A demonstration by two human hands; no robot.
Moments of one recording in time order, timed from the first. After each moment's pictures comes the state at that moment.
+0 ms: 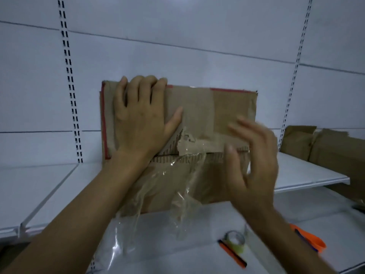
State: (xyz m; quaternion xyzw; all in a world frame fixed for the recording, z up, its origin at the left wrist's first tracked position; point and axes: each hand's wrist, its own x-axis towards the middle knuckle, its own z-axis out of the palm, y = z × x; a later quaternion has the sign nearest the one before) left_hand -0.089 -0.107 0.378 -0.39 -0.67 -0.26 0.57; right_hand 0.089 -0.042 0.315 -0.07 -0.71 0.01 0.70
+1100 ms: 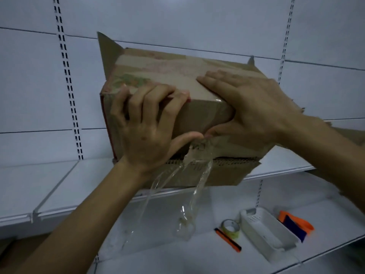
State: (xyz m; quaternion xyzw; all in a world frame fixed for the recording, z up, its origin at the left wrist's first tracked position) left_hand -0.042 -0.138 0.360 -0.44 -0.45 -0.34 0.71; right_hand 0.142 -0.039 0.431 -0.13 -0.89 -0.29 0.34
